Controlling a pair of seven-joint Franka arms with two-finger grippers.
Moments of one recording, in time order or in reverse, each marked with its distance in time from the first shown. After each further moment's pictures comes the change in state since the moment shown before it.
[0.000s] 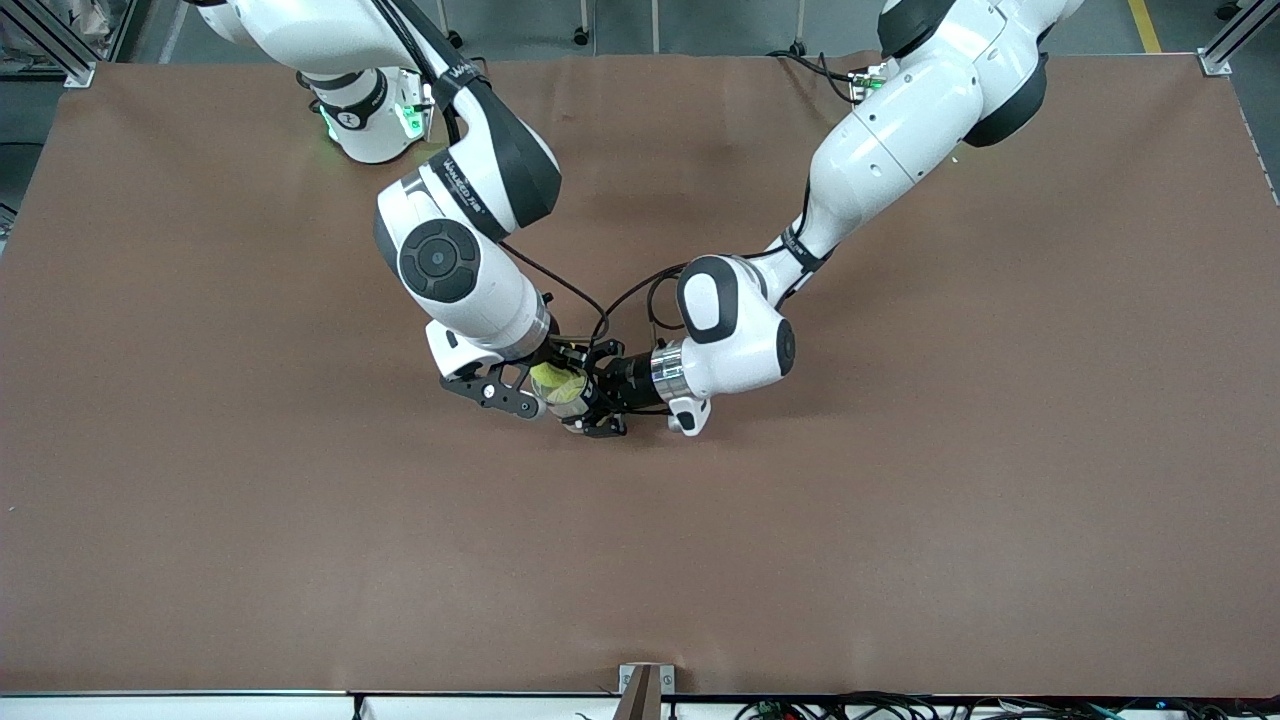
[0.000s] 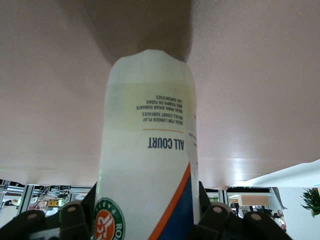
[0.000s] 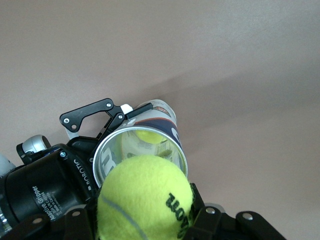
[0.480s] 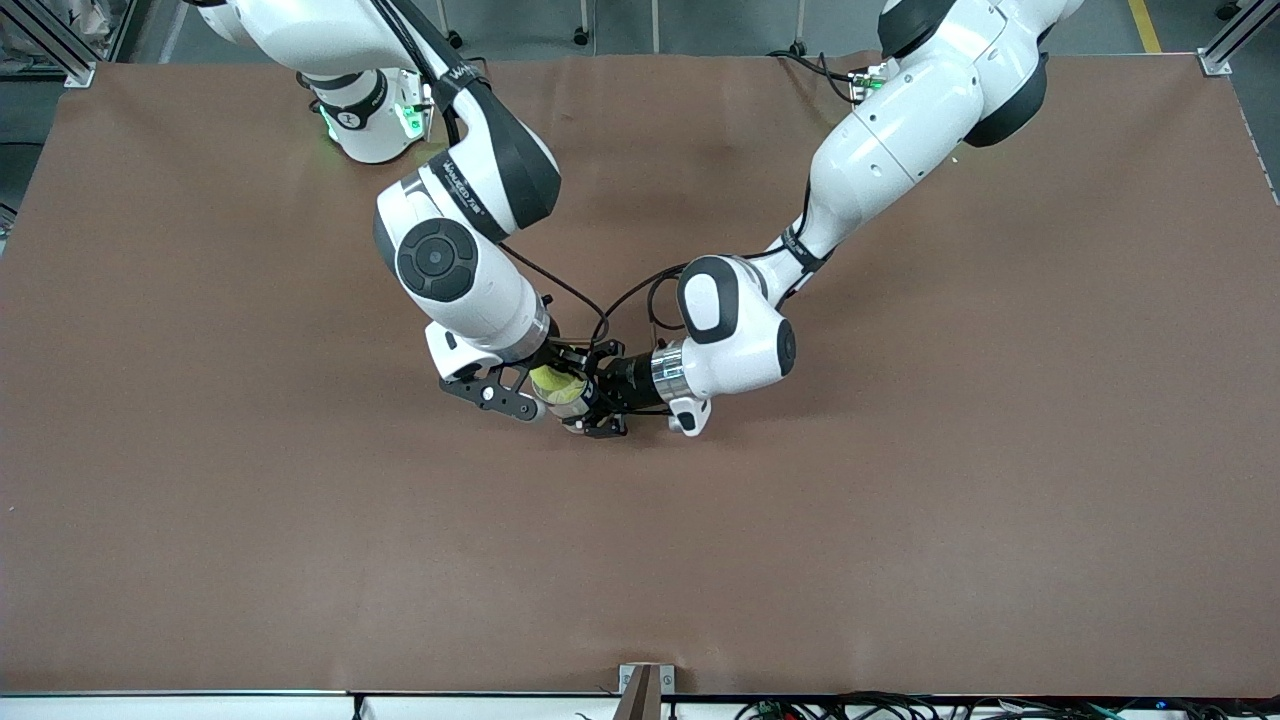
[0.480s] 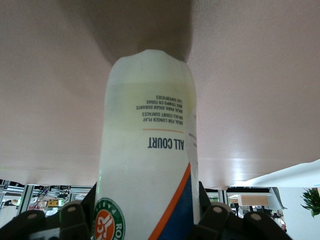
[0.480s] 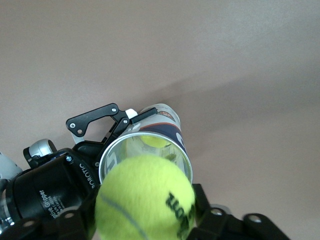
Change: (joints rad) left arm 0.000 0.000 0.000 0.000 0.000 0.000 0.000; right arm 0.000 0.002 0.000 0.000 0.000 0.026 0.001
